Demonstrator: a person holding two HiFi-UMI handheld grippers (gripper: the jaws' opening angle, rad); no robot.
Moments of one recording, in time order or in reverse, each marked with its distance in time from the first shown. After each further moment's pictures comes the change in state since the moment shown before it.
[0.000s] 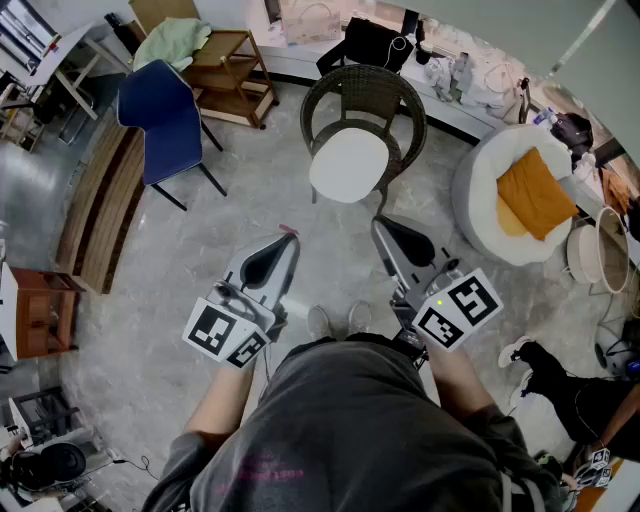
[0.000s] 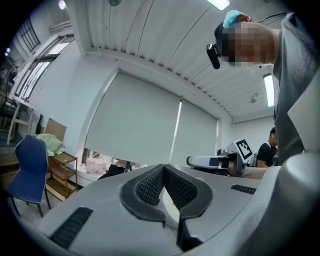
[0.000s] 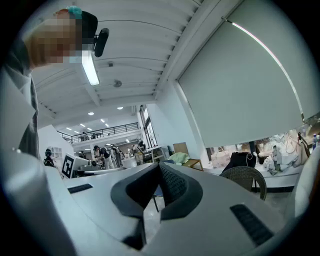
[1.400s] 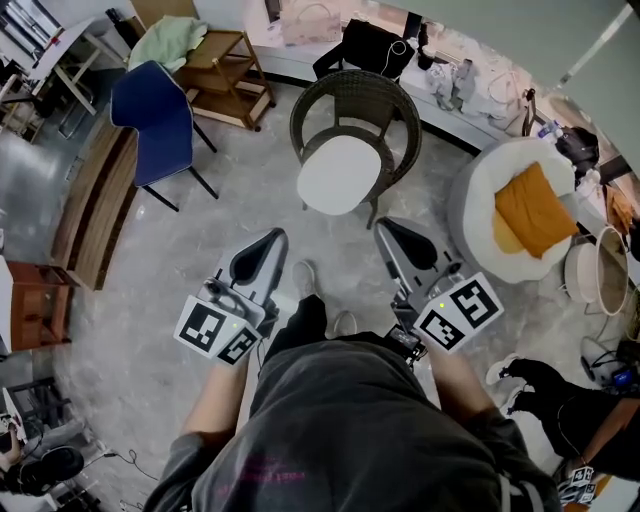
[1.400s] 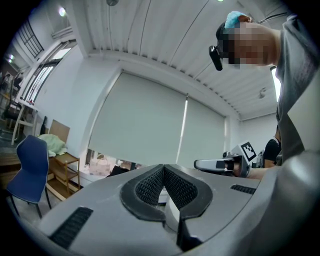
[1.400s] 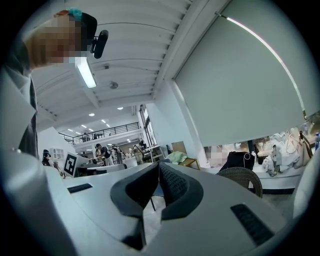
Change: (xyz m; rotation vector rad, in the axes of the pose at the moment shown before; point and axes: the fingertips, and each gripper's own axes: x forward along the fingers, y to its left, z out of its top) left arm 0.081 0.015 -0.006 -0.004 -0.007 0.073; right arm -0.006 -0.094 0.007 0.016 0.016 0.016
